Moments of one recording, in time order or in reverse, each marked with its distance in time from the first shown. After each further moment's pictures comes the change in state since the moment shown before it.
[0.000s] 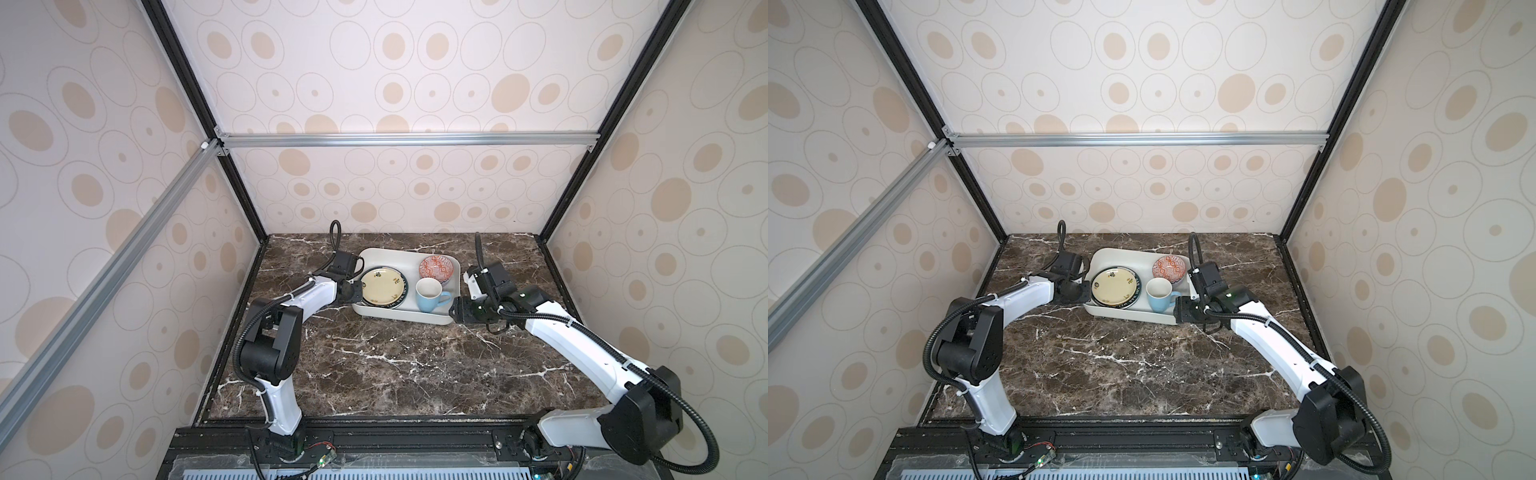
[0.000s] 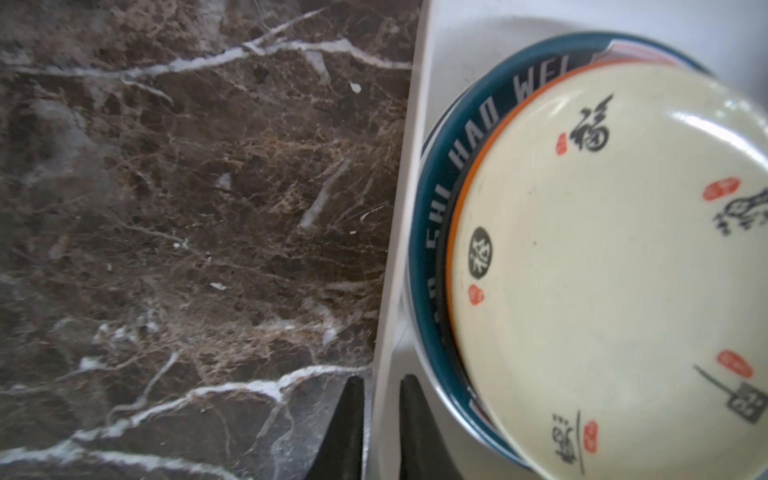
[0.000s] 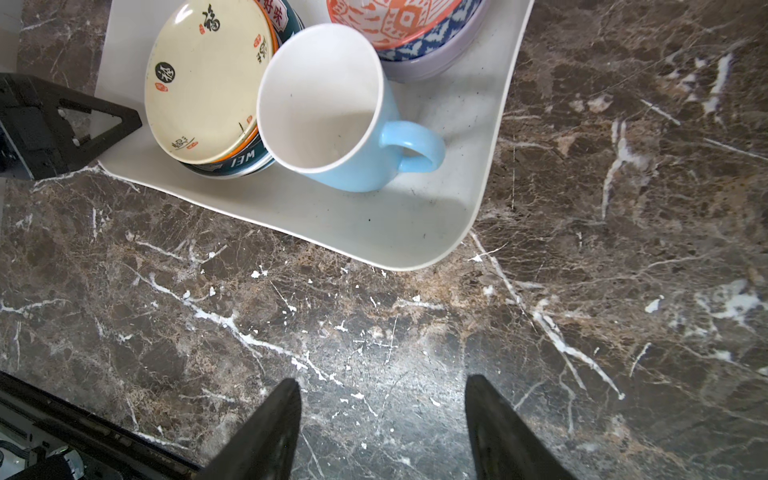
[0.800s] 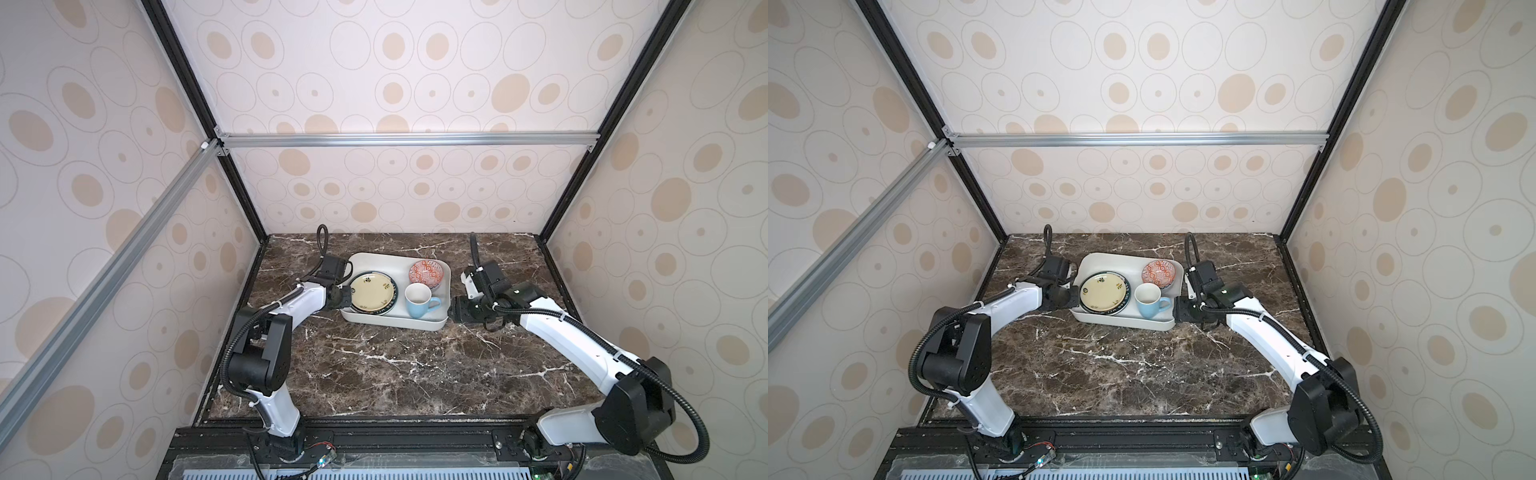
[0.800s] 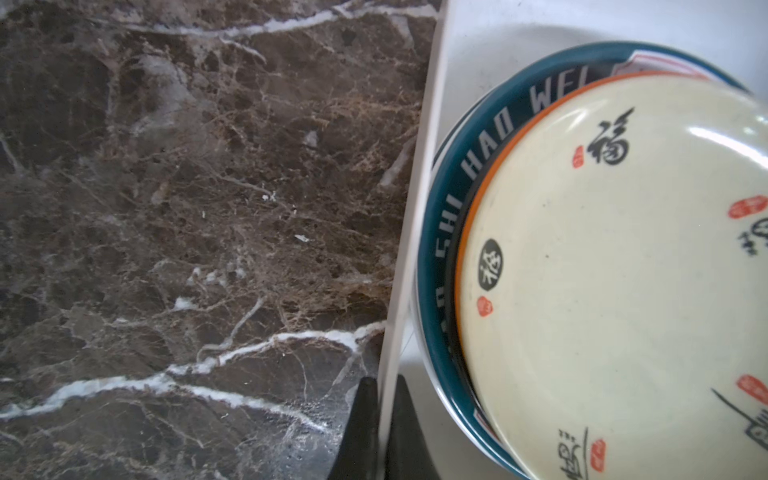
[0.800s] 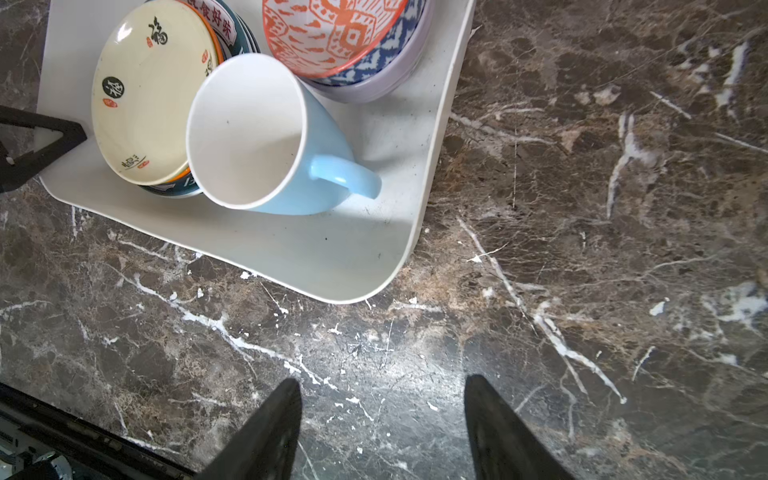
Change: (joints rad) left arm 0.065 -0.099 -0.105 -0.017 -0.014 0.032; right arm 0.000 0.038 0.016 -0.005 0.004 -0.008
